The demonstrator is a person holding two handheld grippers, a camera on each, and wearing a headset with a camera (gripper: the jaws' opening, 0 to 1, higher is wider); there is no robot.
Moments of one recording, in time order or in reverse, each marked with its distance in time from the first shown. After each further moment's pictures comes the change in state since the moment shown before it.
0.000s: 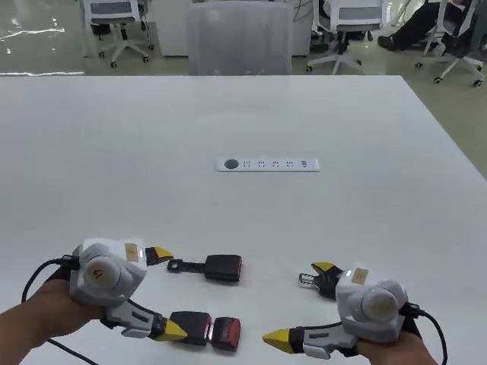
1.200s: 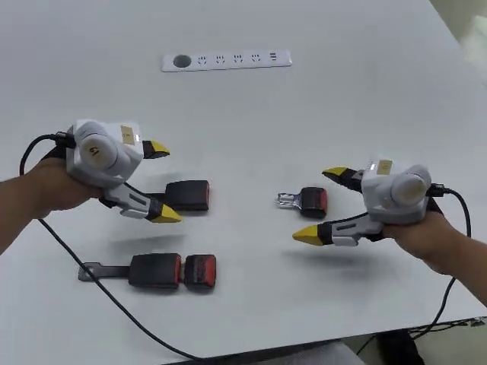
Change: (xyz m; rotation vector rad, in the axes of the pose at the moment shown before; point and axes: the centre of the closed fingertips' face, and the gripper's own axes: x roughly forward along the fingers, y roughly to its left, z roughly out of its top) left arm 0.131 0.077 -0.007 0.092 0.001 -0.202; right arm 0.017 -0.102 -0.083 0.008 0.187 0.016
